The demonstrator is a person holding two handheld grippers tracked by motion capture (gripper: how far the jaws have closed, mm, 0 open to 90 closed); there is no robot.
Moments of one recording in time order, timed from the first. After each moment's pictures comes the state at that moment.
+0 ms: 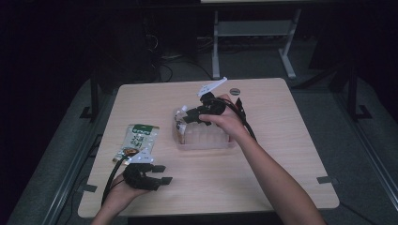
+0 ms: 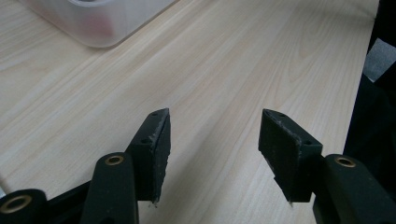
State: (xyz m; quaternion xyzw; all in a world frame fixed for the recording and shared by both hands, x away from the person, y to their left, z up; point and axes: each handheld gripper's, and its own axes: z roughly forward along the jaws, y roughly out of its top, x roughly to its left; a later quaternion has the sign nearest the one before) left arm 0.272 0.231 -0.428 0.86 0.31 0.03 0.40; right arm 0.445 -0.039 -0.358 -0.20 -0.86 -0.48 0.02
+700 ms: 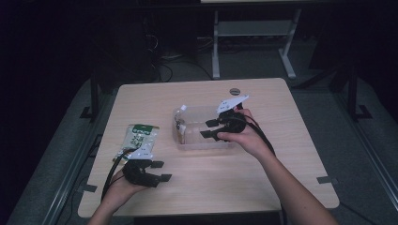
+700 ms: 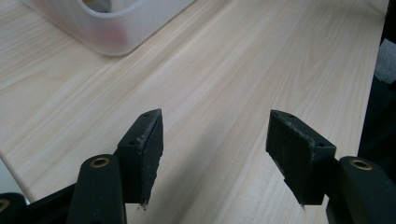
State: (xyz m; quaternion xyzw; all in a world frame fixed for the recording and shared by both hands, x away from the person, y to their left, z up) left arm 0.283 0.233 -0.427 0.86 0.30 0.04 0.40; right arm 0.386 -0.088 -0.366 -0.22 -0.86 -0.46 -0.04
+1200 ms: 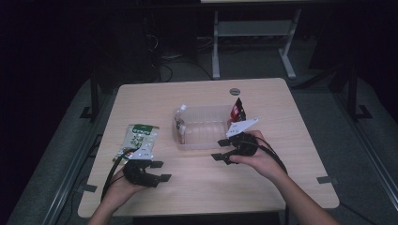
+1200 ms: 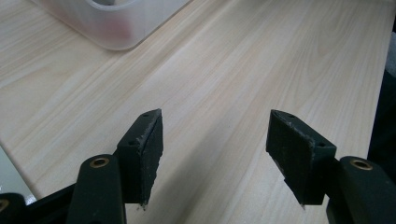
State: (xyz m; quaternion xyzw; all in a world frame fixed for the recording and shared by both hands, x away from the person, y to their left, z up) left arm 0.284 0.233 -0.430 0.87 0.30 0.04 0.39; right arm 0.336 -0.116 -0.404 -0.24 -0.88 -0.42 -0.04
